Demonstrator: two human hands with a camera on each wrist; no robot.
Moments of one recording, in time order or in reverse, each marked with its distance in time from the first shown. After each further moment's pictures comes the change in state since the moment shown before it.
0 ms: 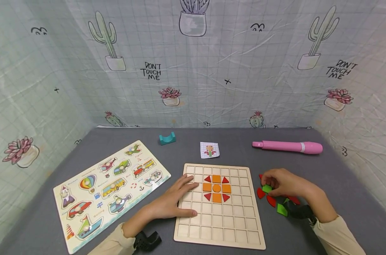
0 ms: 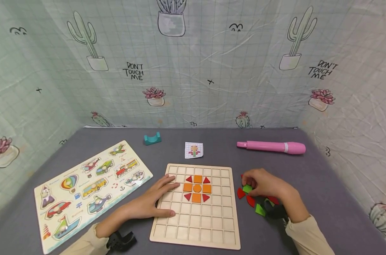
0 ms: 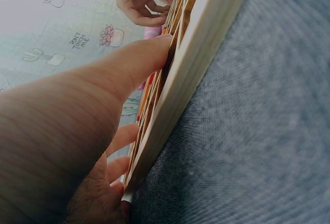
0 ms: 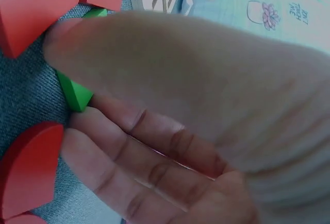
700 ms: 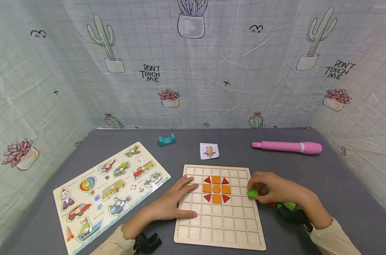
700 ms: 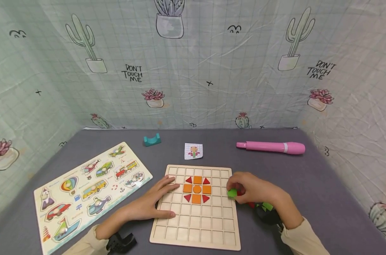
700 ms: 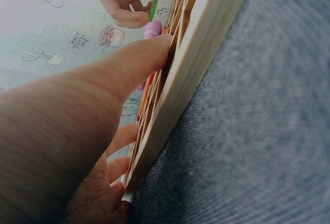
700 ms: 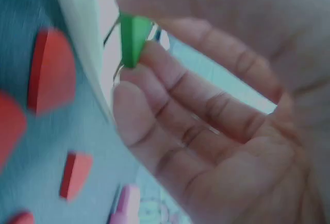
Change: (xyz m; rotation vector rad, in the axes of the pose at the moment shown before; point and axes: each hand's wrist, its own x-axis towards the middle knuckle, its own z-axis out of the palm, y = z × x) left_hand 0.000 0.000 0.000 -0.003 0.001 0.005; right_hand 0.012 -0.032 0.013 0.015 0.012 -0.199
